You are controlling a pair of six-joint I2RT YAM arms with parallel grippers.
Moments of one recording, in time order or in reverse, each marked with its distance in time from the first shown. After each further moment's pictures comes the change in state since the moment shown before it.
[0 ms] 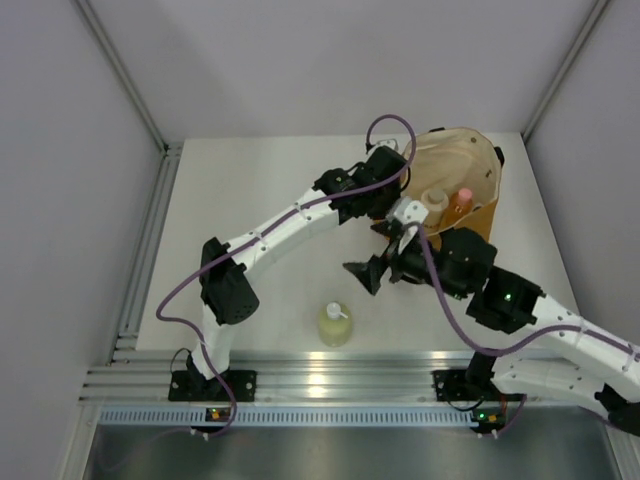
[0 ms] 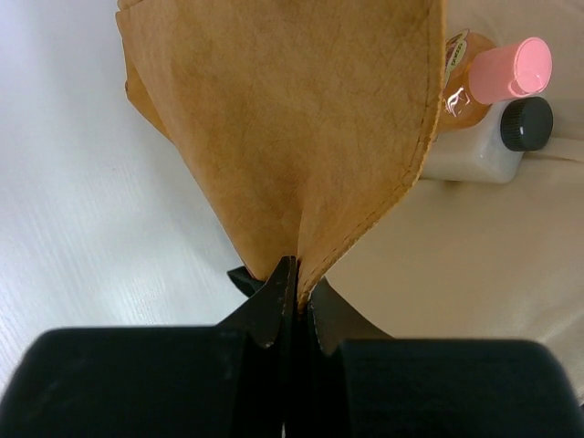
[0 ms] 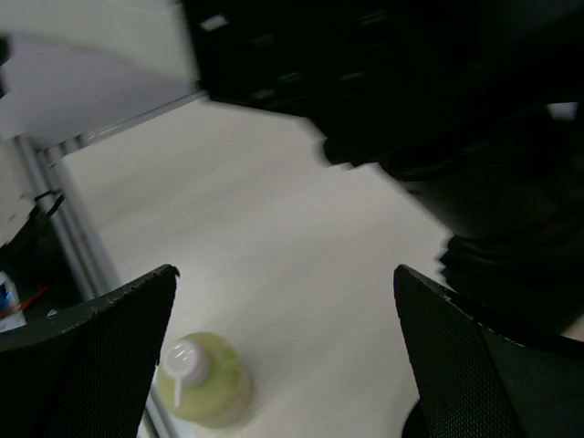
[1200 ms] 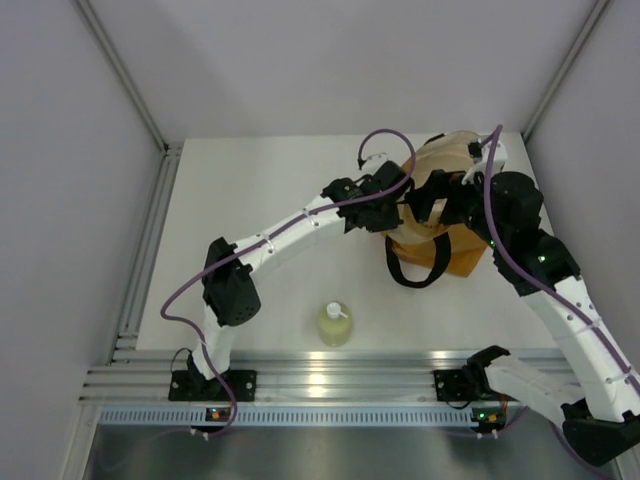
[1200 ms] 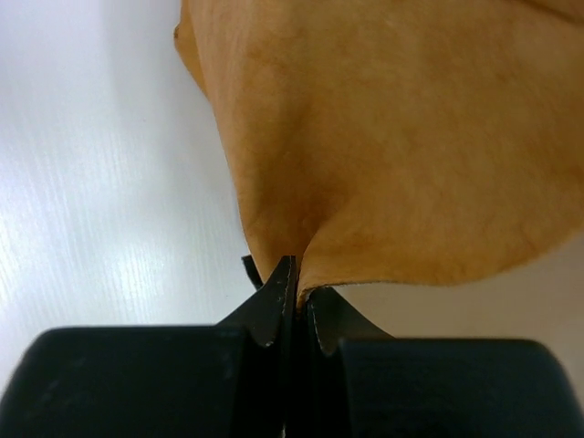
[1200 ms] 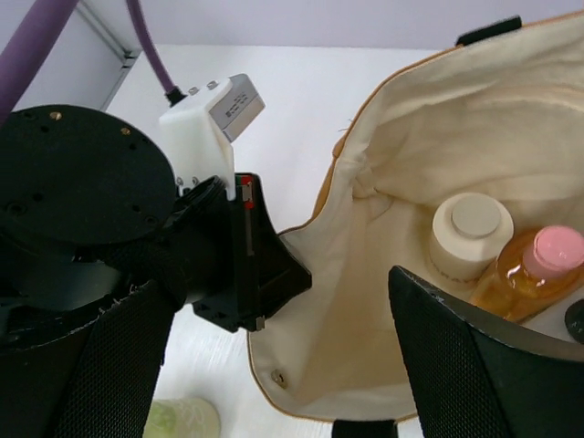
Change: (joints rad) left arm -0.029 0.000 -0.076 -0.050 -0.117 -0.176; right arm -0.631 0.093 0.269 -0.339 0.018 0.347
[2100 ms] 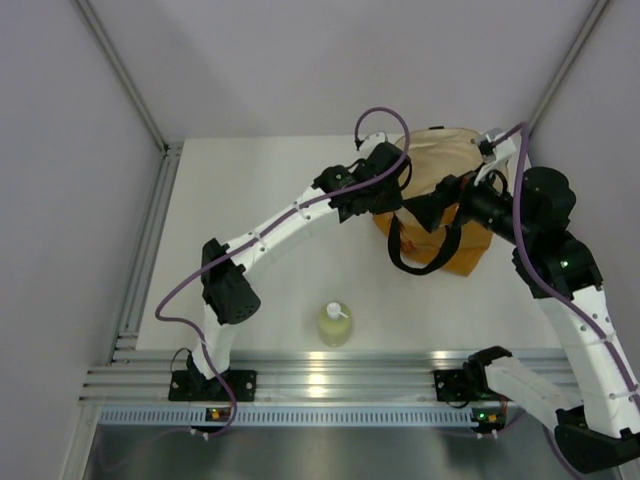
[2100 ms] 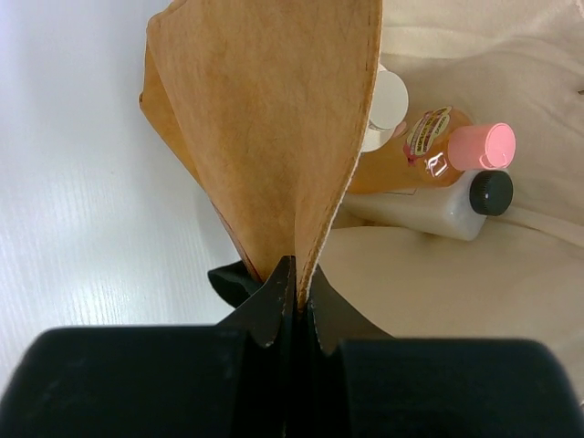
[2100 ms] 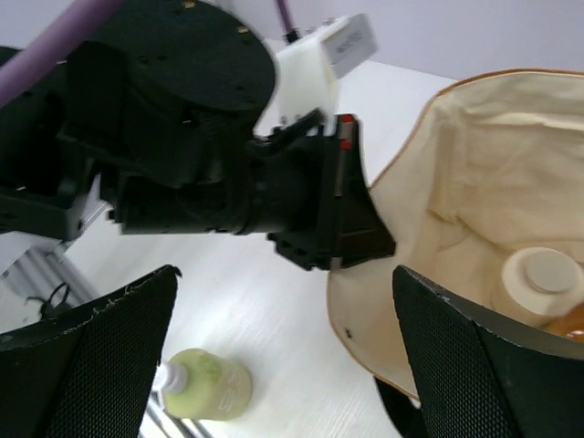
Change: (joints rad) left arm 0.021 0.008 0.133 0.021 0.001 0.006; right arm -0.113 -0.043 0.089 -0.017 -0.449 -0.082
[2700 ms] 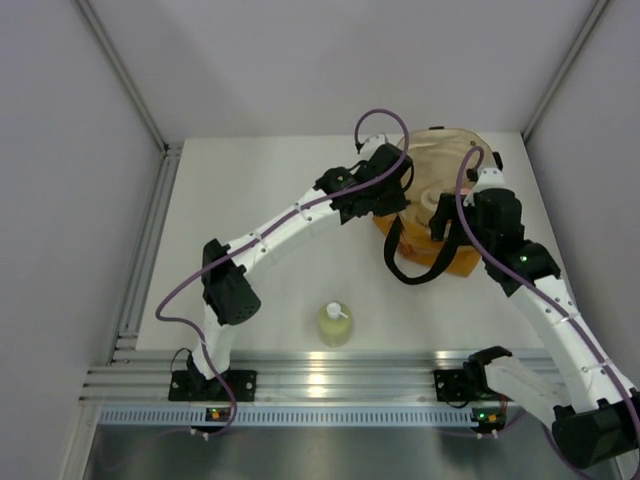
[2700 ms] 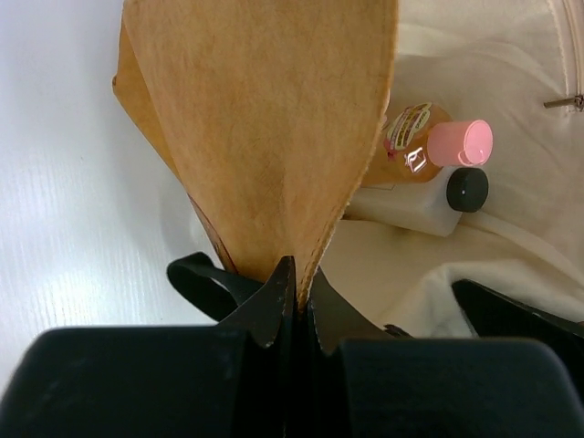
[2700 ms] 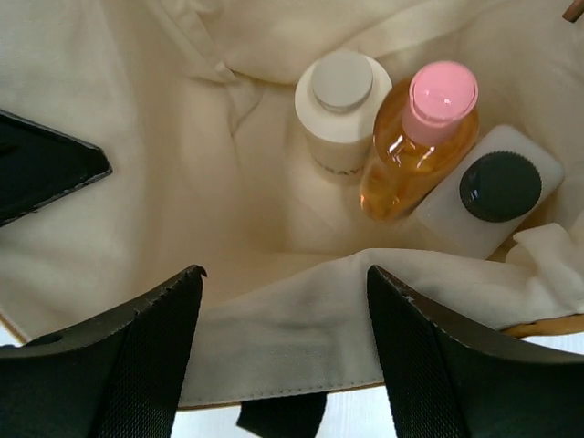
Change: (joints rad) left arm -0.003 0.001 -0.001 0.014 0.018 -0.063; right arm -0.024 0.018 -0.292 -0.030 0.527 0.012
